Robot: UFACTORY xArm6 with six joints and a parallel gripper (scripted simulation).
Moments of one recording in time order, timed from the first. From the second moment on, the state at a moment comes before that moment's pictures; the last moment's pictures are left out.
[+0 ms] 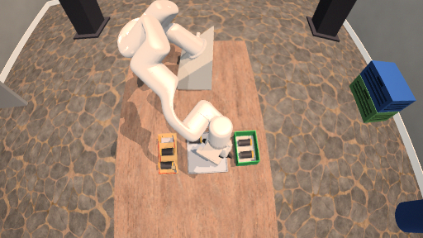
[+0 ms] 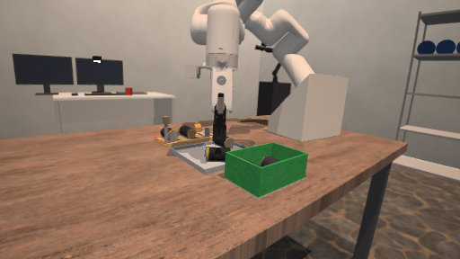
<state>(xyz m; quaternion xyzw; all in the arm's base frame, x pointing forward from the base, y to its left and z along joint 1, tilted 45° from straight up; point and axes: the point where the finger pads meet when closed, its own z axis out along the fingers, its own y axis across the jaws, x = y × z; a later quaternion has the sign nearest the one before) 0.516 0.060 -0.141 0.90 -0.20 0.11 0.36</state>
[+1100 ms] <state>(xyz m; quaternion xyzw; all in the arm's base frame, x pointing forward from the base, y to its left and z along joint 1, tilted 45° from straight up) 0.519 0.035 -0.166 0.90 -0.20 0.11 0.36</state>
